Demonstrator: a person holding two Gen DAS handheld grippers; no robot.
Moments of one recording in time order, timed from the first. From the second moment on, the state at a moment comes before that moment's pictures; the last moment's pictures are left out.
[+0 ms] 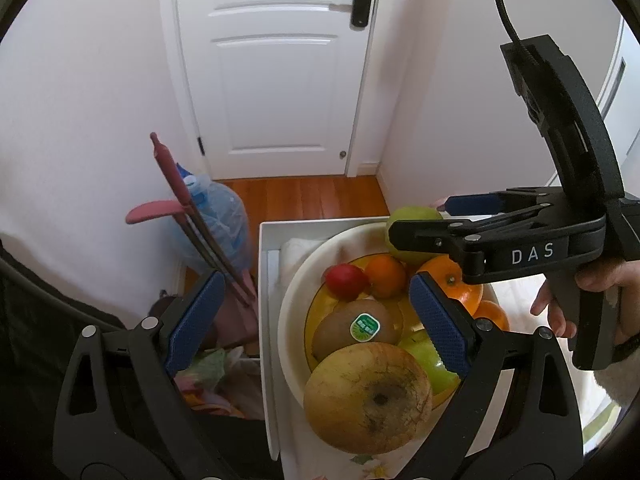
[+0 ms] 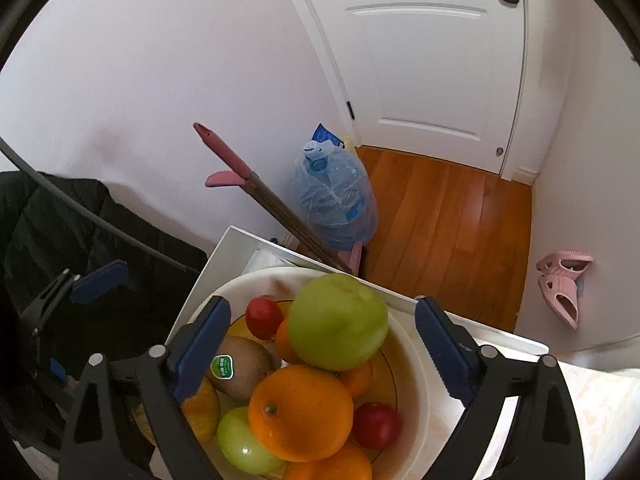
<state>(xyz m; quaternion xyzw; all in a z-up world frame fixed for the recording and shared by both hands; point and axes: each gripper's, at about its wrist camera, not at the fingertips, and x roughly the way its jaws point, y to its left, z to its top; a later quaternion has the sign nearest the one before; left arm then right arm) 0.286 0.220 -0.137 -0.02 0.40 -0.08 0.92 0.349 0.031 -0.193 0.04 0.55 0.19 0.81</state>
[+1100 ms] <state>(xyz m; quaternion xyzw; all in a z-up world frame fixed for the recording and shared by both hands) 0.106 0.096 -0.003 0.01 0.28 -0.04 0.96 0.123 -0.087 -0.010 0.01 0.43 0.03 0.90</state>
